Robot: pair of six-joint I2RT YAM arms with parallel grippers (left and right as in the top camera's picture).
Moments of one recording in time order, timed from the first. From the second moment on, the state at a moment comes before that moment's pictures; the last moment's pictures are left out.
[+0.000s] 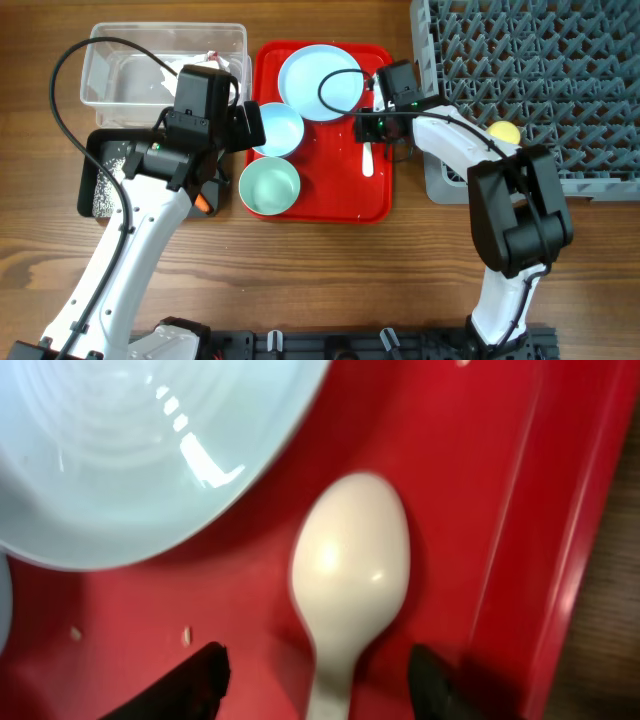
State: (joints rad) left arm -0.28 1.37 1.23 -0.78 -0.19 -0.39; right arm 0.34 2.05 1.31 -0.42 -0.15 0.26
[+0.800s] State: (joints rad) left arm -0.28 1.37 1.23 -0.78 -0.19 -0.39; right arm 0.50 2.02 1.30 -0.65 0.09 0.32
